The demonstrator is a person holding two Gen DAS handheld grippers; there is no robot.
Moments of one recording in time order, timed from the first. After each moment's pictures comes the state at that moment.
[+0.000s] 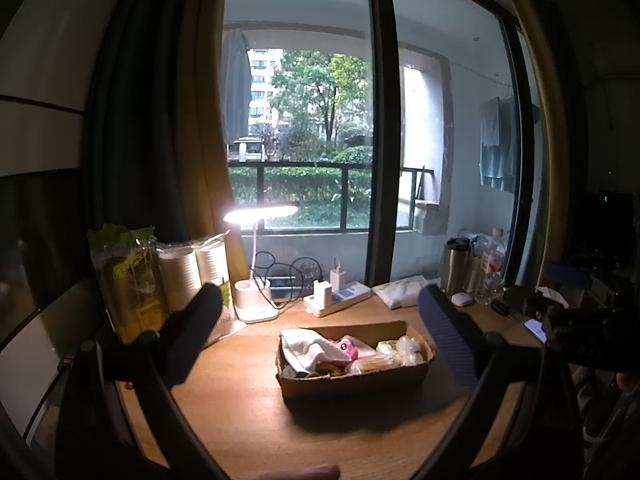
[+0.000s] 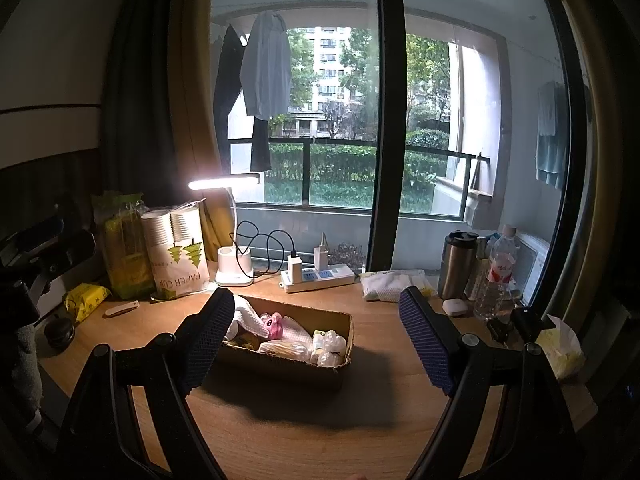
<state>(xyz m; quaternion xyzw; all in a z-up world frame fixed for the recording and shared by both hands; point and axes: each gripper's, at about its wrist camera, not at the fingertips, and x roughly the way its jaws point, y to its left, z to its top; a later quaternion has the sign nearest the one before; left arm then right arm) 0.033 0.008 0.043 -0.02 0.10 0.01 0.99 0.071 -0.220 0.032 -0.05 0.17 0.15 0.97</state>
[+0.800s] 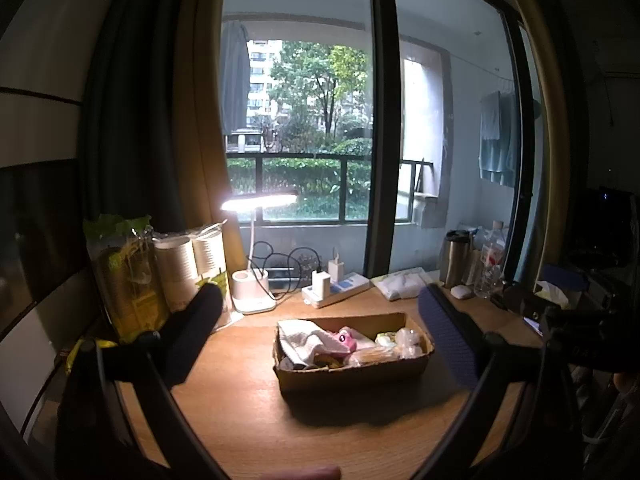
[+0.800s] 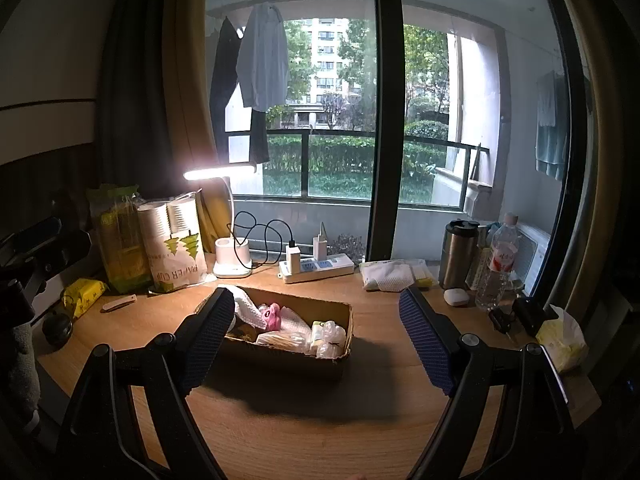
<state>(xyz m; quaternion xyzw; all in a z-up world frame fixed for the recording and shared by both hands) 0.038 0.007 0.037 -0.03 0.12 0.00 0.99 0.077 -0.222 0.022 -0.04 0.19 0.15 0.97</state>
